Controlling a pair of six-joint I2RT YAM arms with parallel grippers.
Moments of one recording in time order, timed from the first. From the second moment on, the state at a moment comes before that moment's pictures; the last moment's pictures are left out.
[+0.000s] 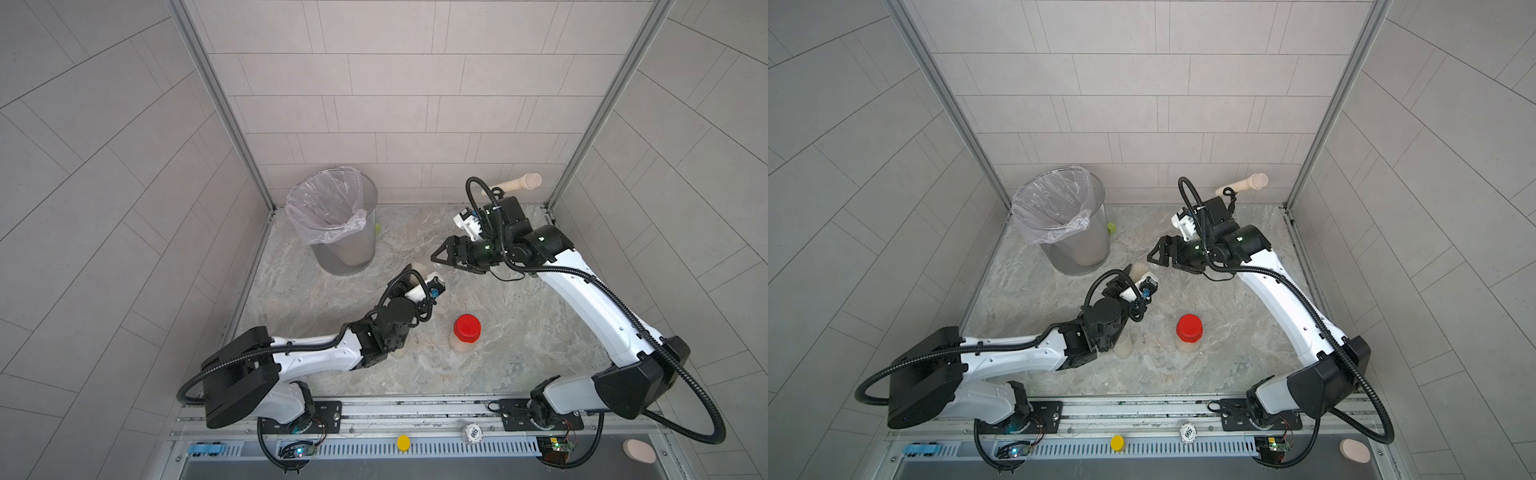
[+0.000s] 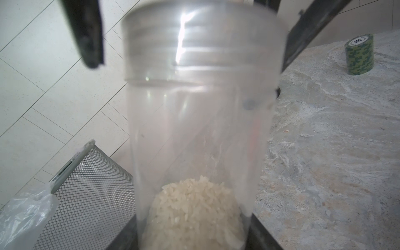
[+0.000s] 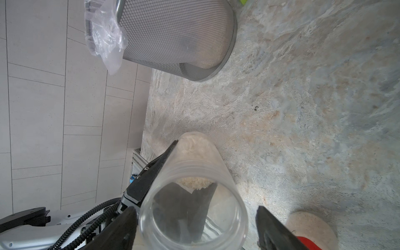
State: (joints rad) left arm -1.09 1.39 0.66 0.61 -0.73 0.57; right arm 0.43 1.42 1.53 -0.95 -0.56 0.55
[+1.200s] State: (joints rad) left arm -1.07 1.23 0.61 0.46 -0.46 0.25; right arm 0.50 1.49 1.71 -1.17 -0.55 -0.25
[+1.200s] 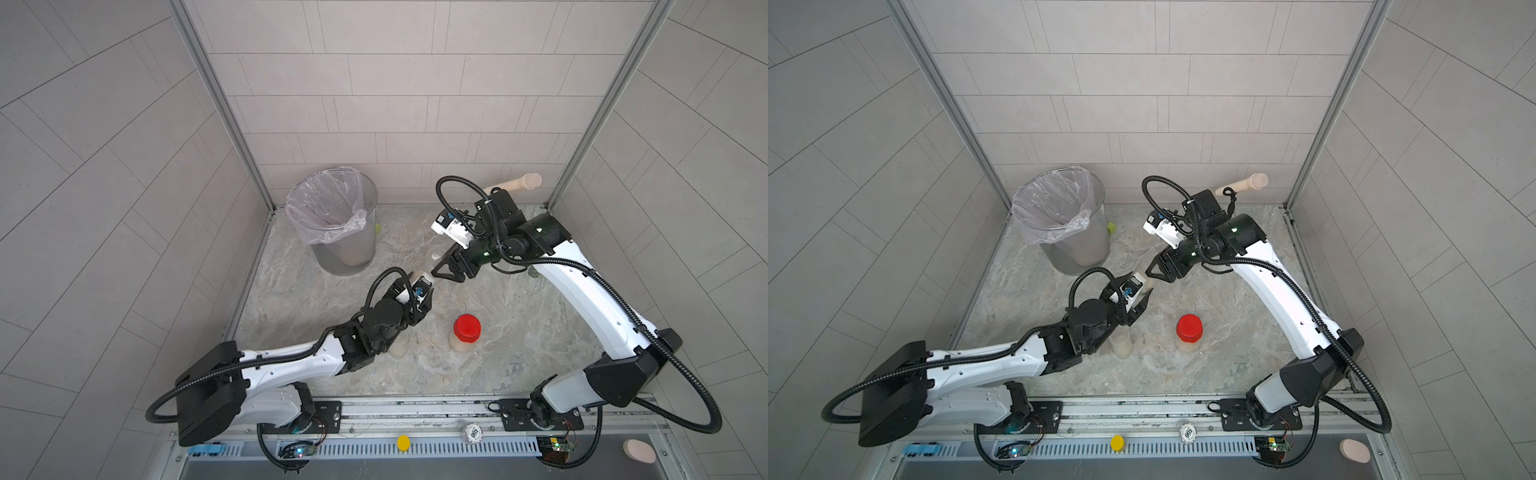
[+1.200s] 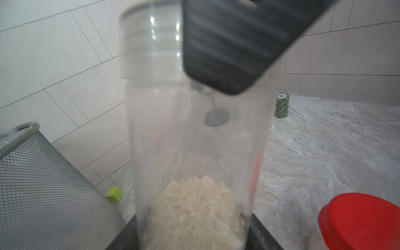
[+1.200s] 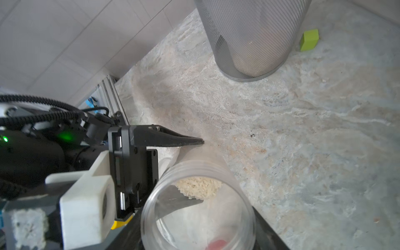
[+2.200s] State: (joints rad) left arm -1.05 1.22 0.56 0.53 -0.55 0.33; right arm 0.42 1.22 1.49 -0.96 -0.56 -0.05
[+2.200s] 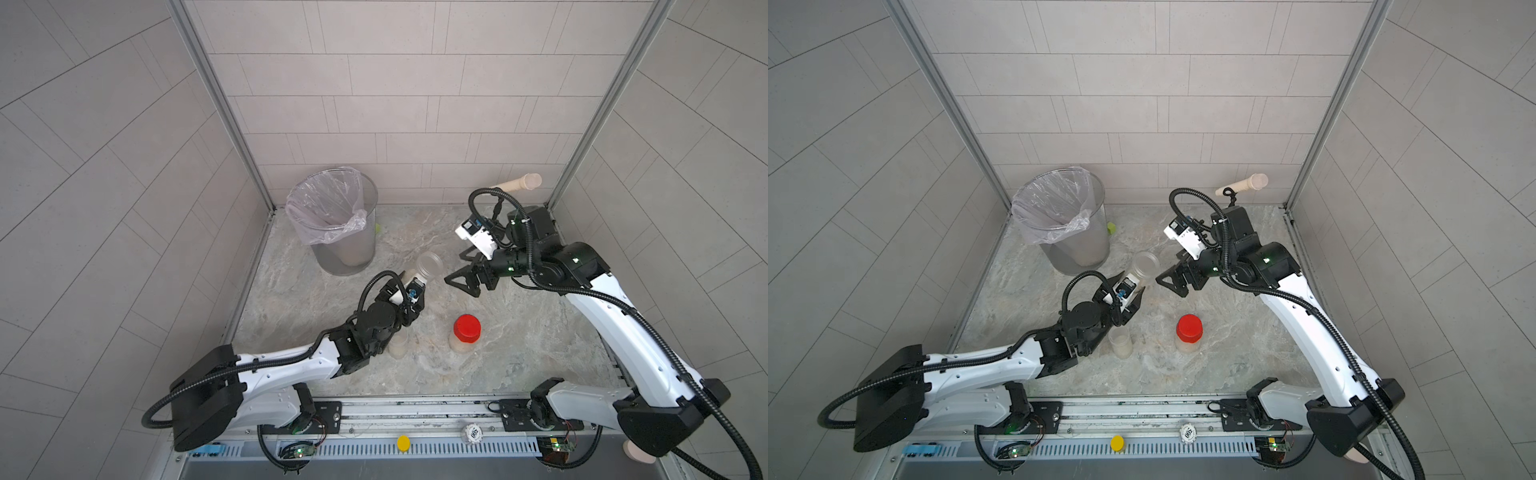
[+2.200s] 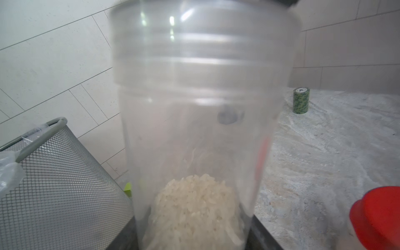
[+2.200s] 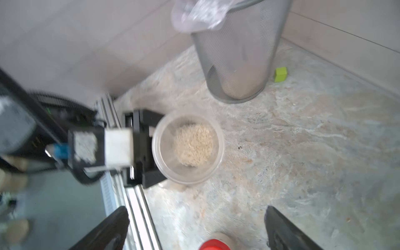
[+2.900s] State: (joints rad) left arm -1.05 1.32 0.57 0.66 -0.68 0.47; right arm 0.56 1.46 1.66 -0.92 -0.29 0.65
